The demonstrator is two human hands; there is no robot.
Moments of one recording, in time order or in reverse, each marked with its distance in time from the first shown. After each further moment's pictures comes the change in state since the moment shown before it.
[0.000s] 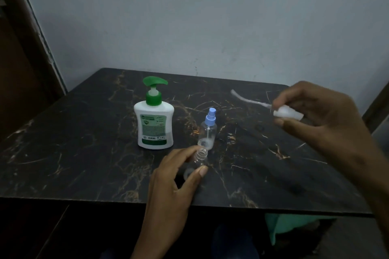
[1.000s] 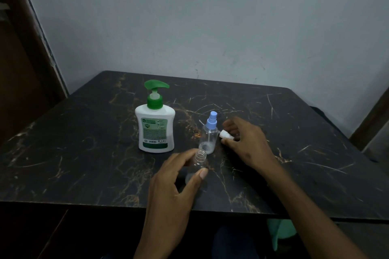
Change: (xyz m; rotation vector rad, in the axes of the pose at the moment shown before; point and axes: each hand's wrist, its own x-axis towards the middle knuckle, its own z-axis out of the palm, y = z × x) left_hand 0.002 -0.003 0.001 -0.001 0.033 -0.031; right_hand 0.024 0.101 0.130 -0.220 -0.104 0.298
